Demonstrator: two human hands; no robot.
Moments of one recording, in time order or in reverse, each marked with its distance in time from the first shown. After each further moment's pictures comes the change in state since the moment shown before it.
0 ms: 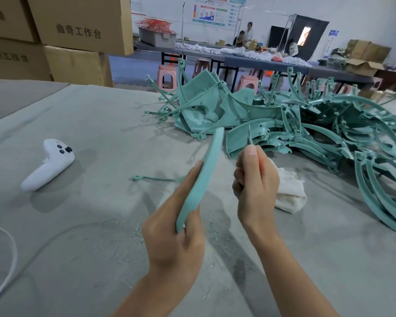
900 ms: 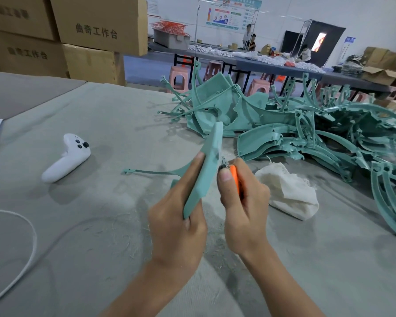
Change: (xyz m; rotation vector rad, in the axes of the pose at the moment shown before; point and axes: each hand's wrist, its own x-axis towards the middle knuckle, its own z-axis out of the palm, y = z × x) left_hand 0.016 -0.005 -0.005 0.014 0.024 -0.038; right_hand -0.029 -0.008 0.020 -0.126 -0.205 -0.305
